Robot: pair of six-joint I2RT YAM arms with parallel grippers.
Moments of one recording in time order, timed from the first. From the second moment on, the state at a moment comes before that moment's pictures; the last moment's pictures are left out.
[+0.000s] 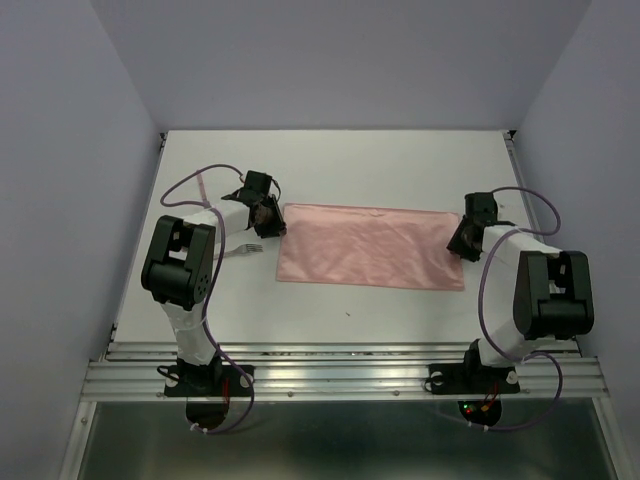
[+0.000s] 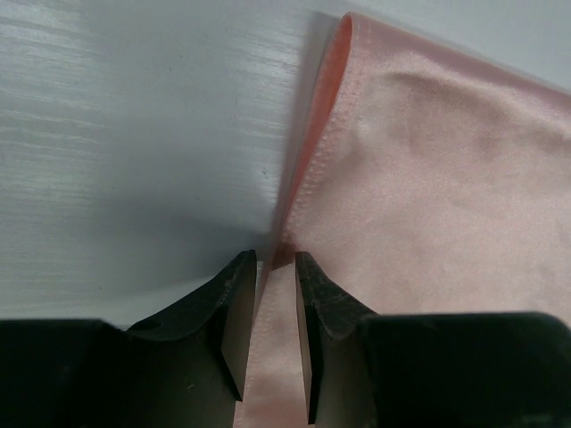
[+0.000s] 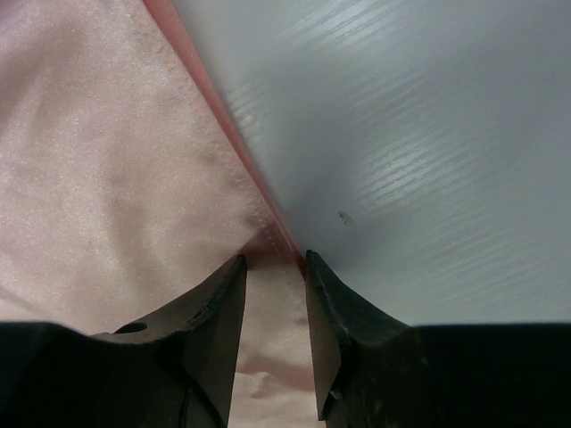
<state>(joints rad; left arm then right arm) -0.30 1.85 1.13 -0.29 0.07 -0.59 -0.04 1.56 0.82 -0.31 0.14 0.52</state>
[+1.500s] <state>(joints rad) -0.32 1.86 1.12 -0.23 0.09 -0.60 0.03 1.32 0.88 -0.46 0.06 0.55</state>
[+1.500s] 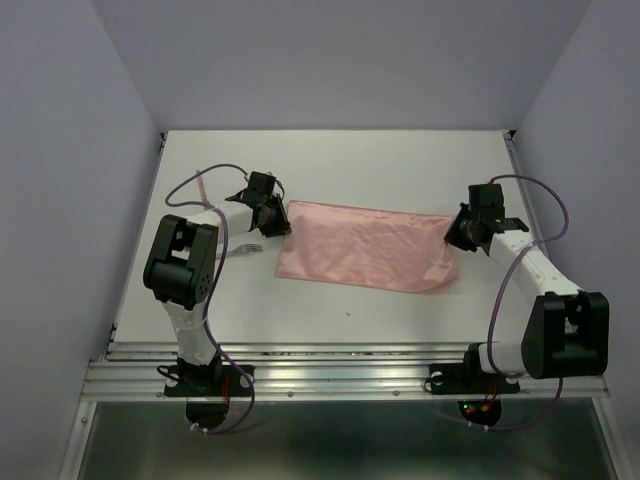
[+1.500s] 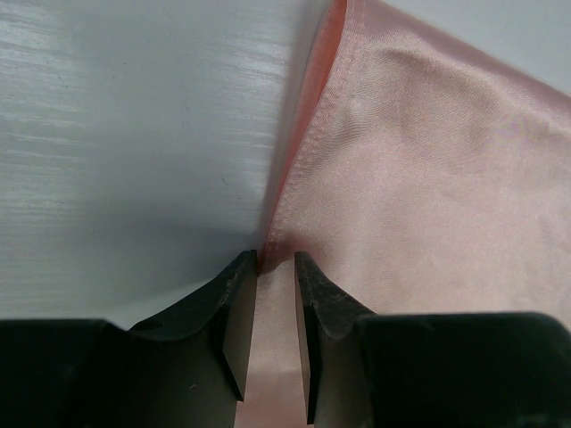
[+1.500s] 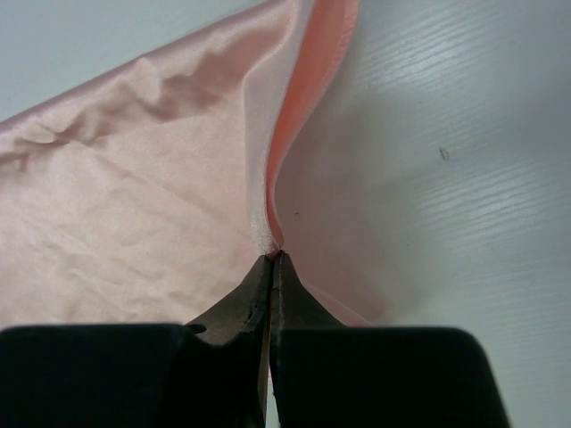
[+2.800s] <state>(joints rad) -0.30 1.80 1.10 -0.31 0.09 -0.59 0.64 1.80 1.36 -0.43 0.11 0.66</state>
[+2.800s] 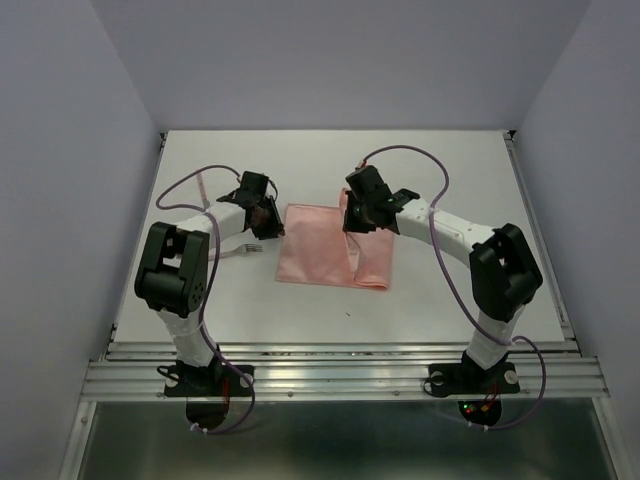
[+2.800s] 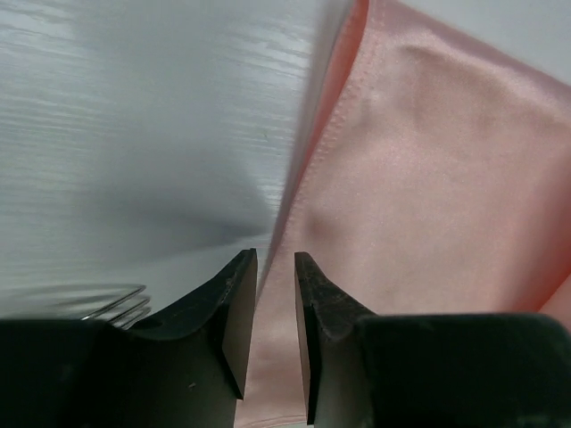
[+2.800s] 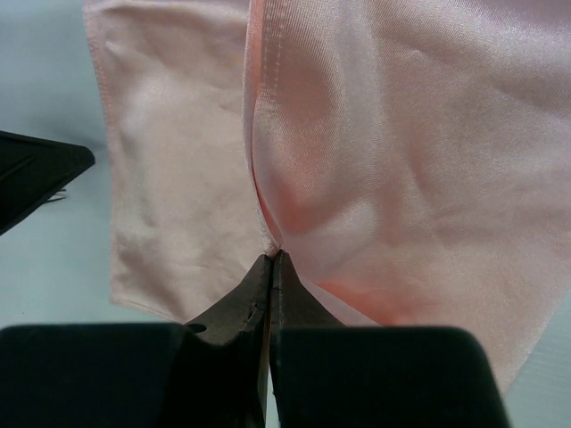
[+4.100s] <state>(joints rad) -0.42 1.81 1.04 -0.22 0.14 -0.61 0.70 1.82 1.39 -0.45 0.11 0.67</state>
